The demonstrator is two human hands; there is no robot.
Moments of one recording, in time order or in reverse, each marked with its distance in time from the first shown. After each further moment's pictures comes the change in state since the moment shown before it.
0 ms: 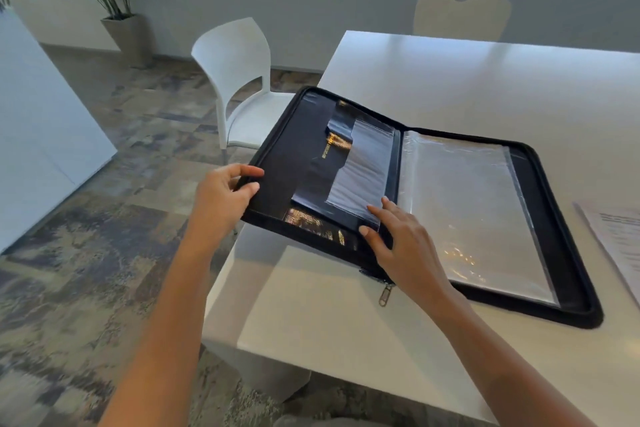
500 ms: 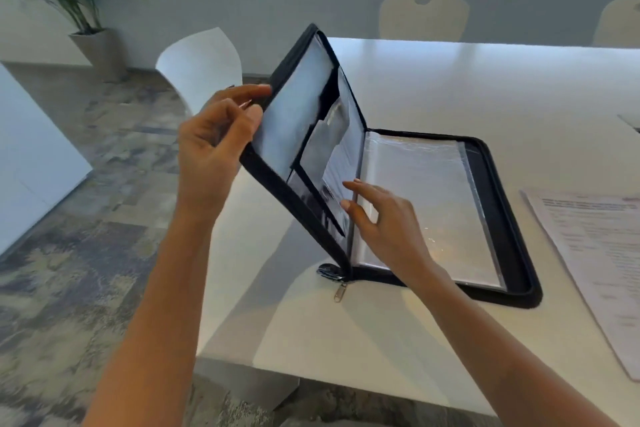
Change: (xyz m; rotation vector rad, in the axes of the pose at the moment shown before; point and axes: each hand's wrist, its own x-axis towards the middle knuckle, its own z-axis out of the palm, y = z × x) left_hand -0.020 0.109 0.045 -0.476 -0.002 0.629; right_hand 0.005 0.005 -0.056 0.179 0.137 -0.049
